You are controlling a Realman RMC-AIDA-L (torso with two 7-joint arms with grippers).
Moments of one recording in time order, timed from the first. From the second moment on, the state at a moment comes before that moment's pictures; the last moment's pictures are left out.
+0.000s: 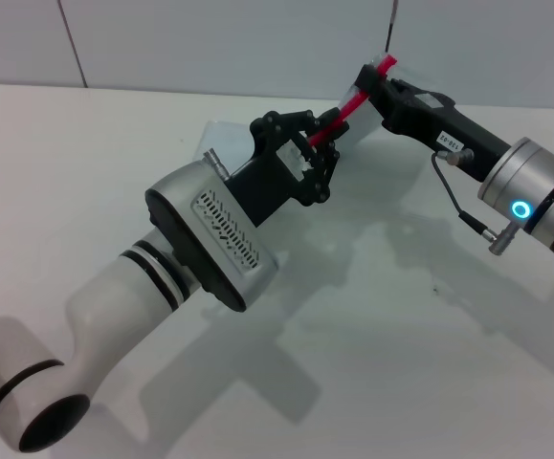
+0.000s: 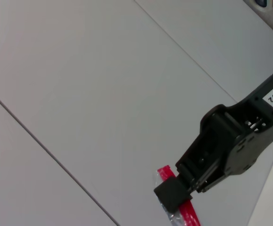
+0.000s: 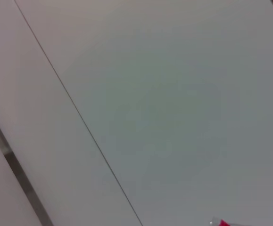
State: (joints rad) left arm -0.72 -2.05 -0.19 -0.42 1.90 1.07 0.65; right arm 0.89 2.05 -0.71 0.14 -1.18 -1.21 0.99
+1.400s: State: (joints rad) left arm -0.57 -2.04 -0.19 -0.41 1.90 1.07 0.64; right arm 0.75 2.04 -0.54 0.06 -1.17 -1.22 1.00
